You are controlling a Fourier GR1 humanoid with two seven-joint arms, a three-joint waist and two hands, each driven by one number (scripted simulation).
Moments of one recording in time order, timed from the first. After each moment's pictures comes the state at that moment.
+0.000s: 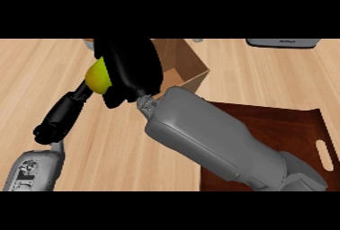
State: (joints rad) left arm -0.25 0.20 0.02 -1.53 -0.17 -0.26 -0.07; right arm -1.19 0.00 0.63 -1.12 0.65 -0.28 0.67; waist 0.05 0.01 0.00
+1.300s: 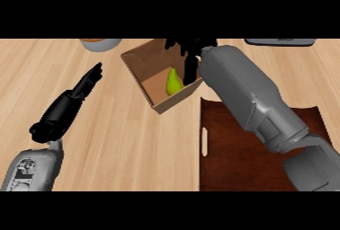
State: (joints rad) left arm -0.26 0.20 0.04 -1.54 -0.17 -0.27 -0.06; right arm -1.34 -0.11 0.43 -0.37 0.53 0.23 0.09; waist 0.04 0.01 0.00
